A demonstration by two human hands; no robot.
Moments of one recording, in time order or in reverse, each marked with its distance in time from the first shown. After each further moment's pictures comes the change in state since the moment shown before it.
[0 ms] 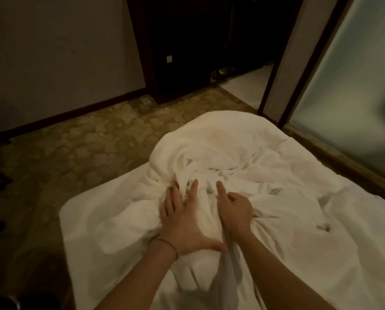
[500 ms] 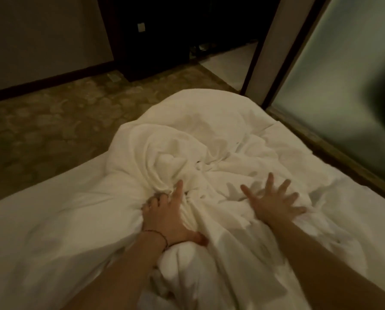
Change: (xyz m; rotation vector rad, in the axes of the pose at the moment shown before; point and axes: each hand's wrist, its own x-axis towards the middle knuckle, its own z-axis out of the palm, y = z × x) left_hand 0.144 -0.029 0.114 0.140 -0.141 -0.068; right_hand 0.166 0.156 -0.032 -0.797 -0.146 0.336
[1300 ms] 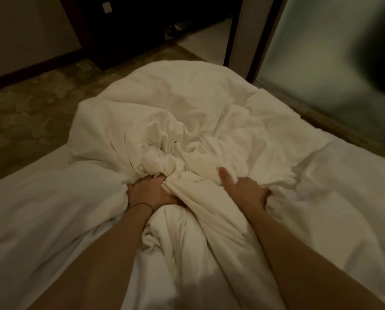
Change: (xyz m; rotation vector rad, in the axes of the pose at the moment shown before) left_hand 0.089 0.012 0.062 0.011 -0.013 -0.017; right_hand 0.011 0.011 0.056 0.075 -0.018 -0.110
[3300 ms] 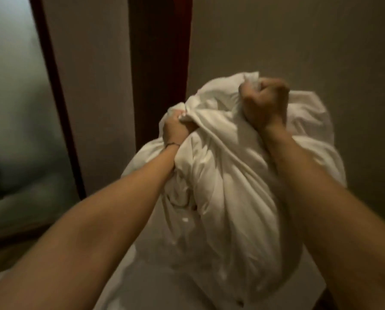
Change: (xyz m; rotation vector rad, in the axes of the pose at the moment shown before) left_hand -1.071 0.876 0.005 -0.952 -0.267 1.449; right_hand -0.903 0.833 -0.632 0.112 1.830 0.506
